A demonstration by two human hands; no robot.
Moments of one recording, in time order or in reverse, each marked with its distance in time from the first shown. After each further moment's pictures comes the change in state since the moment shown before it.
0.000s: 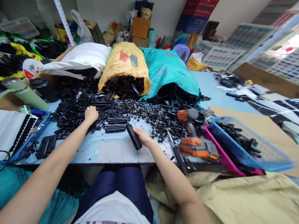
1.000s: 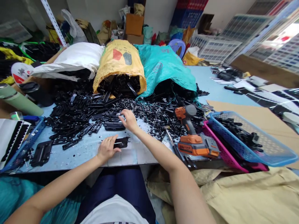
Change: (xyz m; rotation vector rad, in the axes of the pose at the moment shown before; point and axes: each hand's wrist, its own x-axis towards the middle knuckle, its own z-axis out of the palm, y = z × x) left_hand -0.180 0.070 0.028 -0.198 0.097 0.685; right_hand 0.077 -0.032 0.013 -0.807 0.387 -0.793
